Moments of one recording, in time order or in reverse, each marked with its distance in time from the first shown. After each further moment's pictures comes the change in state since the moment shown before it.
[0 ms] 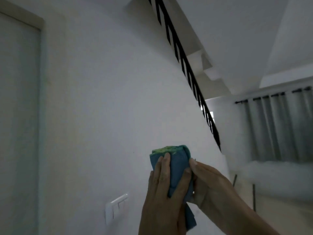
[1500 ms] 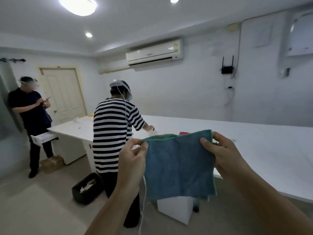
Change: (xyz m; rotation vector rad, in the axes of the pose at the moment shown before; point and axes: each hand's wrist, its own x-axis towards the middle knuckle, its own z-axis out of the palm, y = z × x) left_hand -0.079 0.656 0.069 -1.898 -1.111 -0.338; right_hand -0.647 -0.235 -0.132 -0.871 1.871 -0.452
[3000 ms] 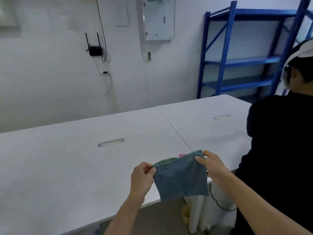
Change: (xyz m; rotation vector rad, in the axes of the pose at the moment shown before) left_hand 0.134 -0.262 0.594 0.167 -0.910 -0.291; right_hand 0.193 0.139 -0.488 -0.309 0.861 0.373
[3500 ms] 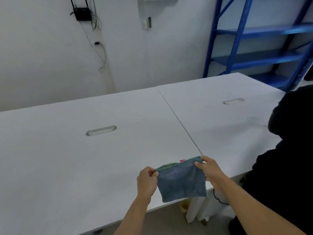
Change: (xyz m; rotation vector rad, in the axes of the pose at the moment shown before) left_hand 0.142 -0.070 0.101 0.129 0.024 -0.233; right_hand 0.176 0.086 0.005 -0.136 -0.008 0.227
